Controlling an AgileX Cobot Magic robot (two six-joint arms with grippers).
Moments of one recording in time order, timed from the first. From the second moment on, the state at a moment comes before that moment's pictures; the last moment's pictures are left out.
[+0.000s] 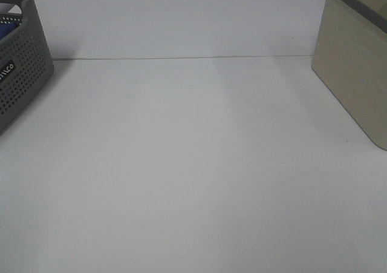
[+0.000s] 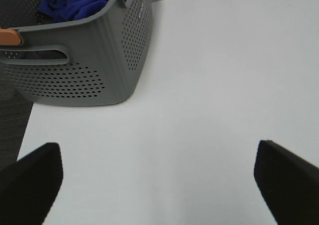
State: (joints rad) left arm -0.02 -0.01 -0.52 0.02 1.08 0.08; right arm -0.01 0.00 -0.47 0.15 1.11 -0.23
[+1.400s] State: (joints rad) left arm -0.02 1.32 -1.52 0.19 1.10 1.05; right arm -0.01 0.00 -0.47 0.15 1.11 -0.23
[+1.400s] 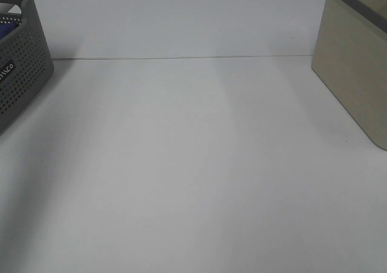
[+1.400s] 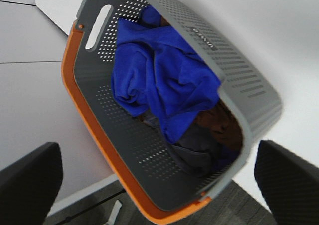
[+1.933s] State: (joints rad) left arm 0.10 1.74 -1.75 0.37 1.00 1.20; right arm -0.01 0.00 -0.47 0.15 1.11 -0.23
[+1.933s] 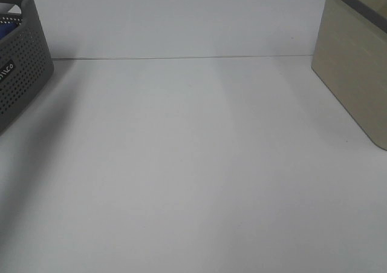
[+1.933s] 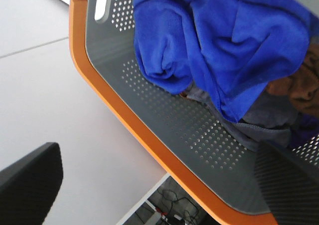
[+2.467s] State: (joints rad) left arm 0.25 2.00 -1.75 0.34 0.94 1.41; right arm -0.01 0.00 -0.47 0.15 1.11 -0.23
